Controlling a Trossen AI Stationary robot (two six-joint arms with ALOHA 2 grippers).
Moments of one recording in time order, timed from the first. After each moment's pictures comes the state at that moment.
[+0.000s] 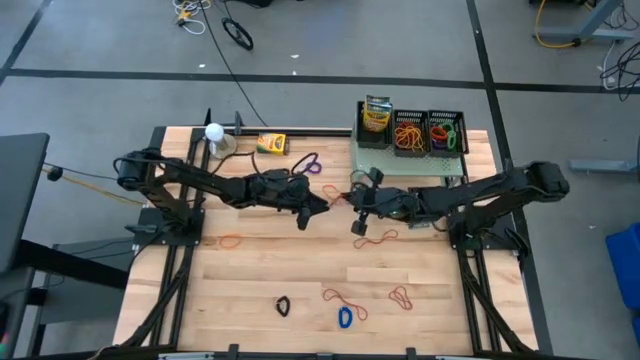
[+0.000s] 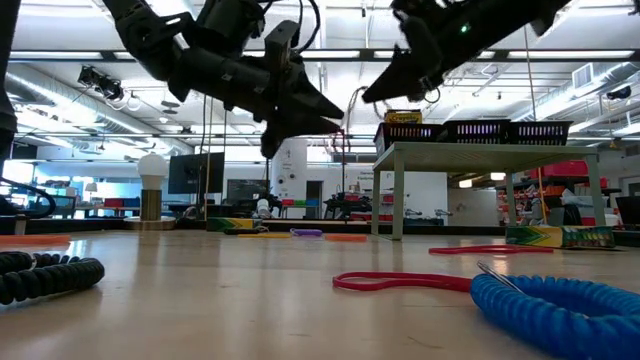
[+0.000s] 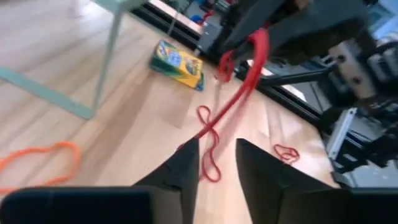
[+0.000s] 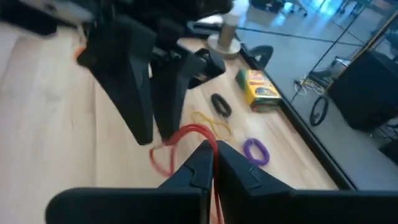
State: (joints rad) left arm 0.08 1.58 0.72 0.56 0.05 -0.47; right arm 0.11 1.38 0.82 0.07 0.48 -0.03
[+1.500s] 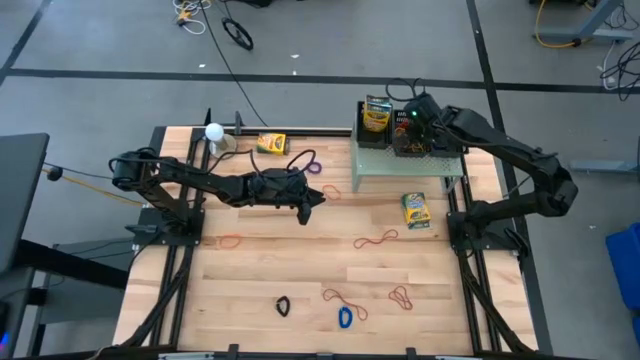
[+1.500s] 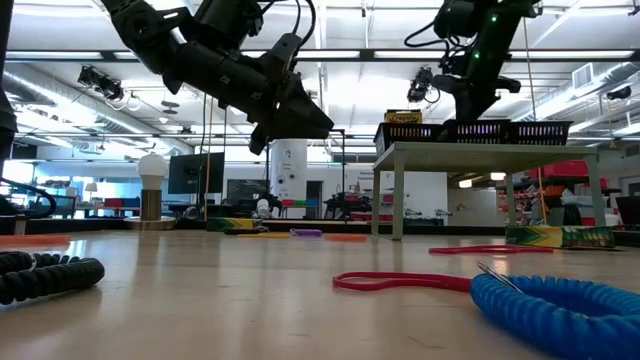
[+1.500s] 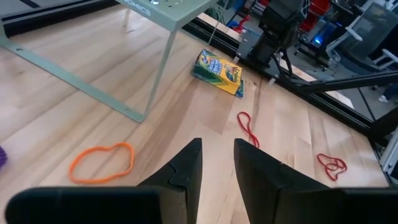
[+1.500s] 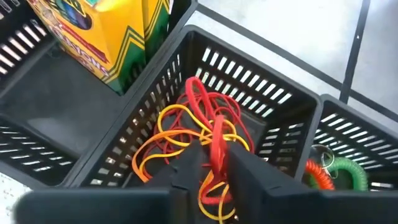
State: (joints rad) left arm 0.08 1.54 0.72 0.47 -0.10 -0.43; right arm -0.67 1.28 1.21 -0.93 0.40 0.29
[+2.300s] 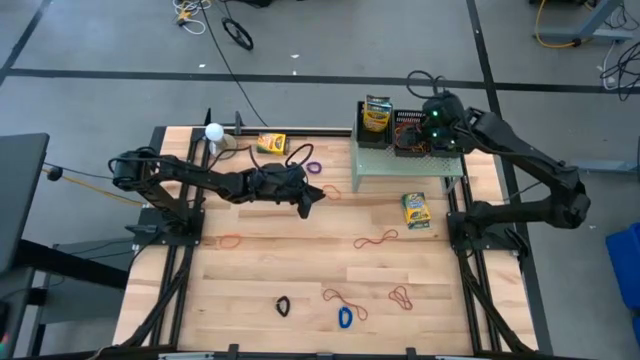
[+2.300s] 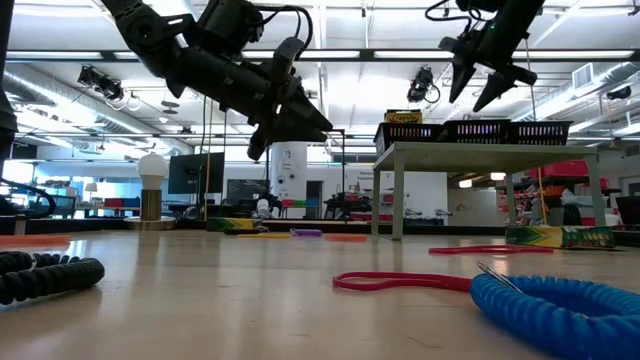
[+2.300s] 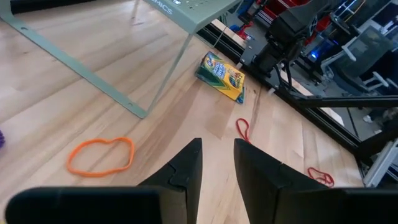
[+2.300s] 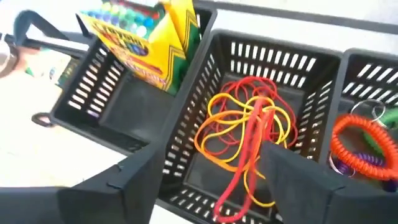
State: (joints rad) left arm 0.13 1.54 0.72 0.47 -0.05 -0.54; right arm -0.67 1.14 1.21 -0.94 0.22 0.55
